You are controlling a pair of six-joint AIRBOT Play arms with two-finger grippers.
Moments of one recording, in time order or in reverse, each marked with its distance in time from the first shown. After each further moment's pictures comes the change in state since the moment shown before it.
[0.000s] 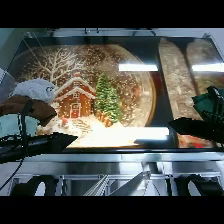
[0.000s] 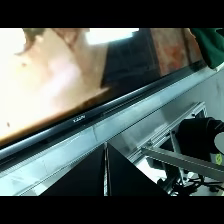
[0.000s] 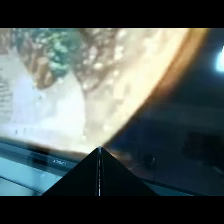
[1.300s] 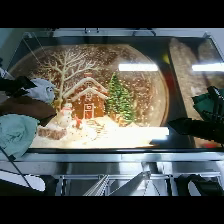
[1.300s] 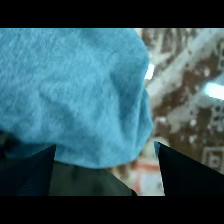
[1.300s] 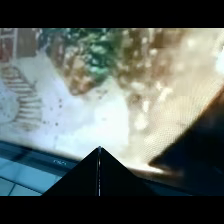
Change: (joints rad) left arm 0.410 -1.381 1.165 0.403 0.114 0.058; right arm 0.000 0.000 0.000 0.000 -0.001 0.001
